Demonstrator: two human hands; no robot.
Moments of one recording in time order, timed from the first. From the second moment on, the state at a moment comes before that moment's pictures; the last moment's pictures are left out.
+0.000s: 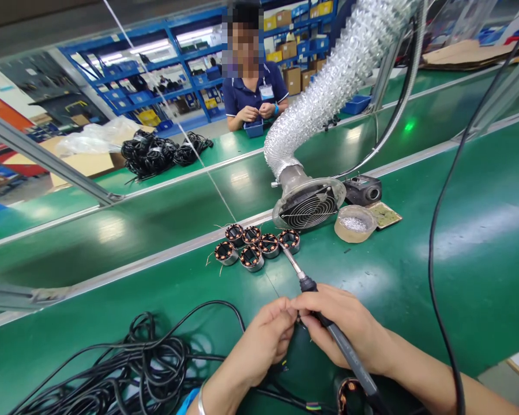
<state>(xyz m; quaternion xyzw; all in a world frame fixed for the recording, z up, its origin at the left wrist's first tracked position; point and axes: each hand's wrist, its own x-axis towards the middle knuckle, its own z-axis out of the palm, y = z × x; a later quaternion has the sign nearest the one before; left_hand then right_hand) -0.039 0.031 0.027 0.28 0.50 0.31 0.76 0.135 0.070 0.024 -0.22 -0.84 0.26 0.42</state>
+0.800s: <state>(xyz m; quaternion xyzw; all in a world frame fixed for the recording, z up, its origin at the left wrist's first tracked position) -0.014 0.019 0.017 0.27 0.58 0.41 0.65 0.140 0.065 0.011 -0.28 -0.82 0.19 0.46</state>
